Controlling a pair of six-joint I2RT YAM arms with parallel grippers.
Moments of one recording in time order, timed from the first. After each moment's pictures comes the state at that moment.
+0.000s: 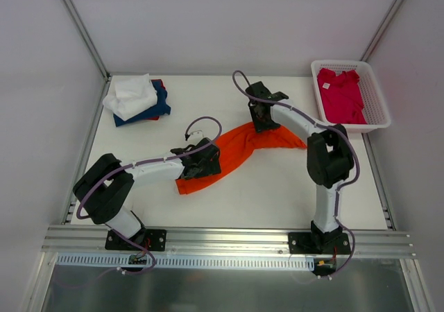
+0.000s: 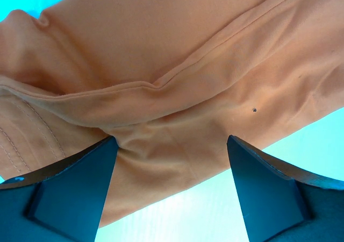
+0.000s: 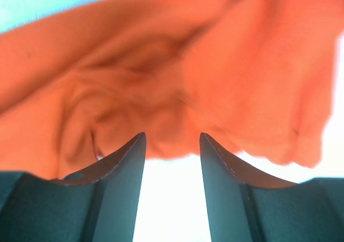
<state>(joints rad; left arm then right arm) -0.81 1.56 0.82 -0.37 -0.31 -0.93 0.51 2.05 1.65 -0.81 0.35 0.19</state>
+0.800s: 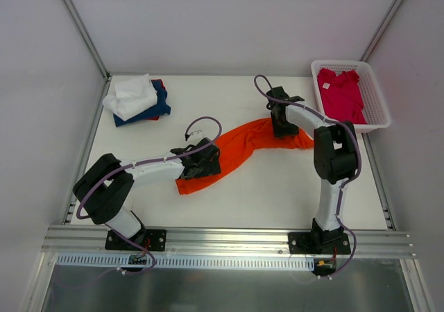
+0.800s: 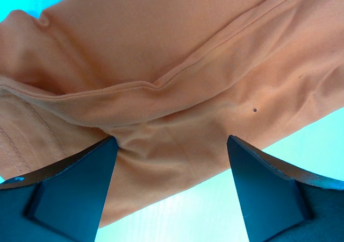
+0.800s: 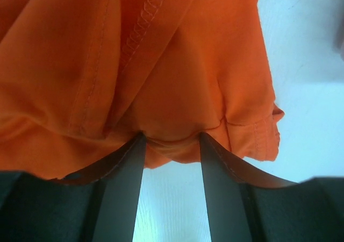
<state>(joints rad) -0.81 1.56 0.82 -0.37 -0.31 -0.94 0.35 2.00 1.49 -0.77 0.41 0.19</state>
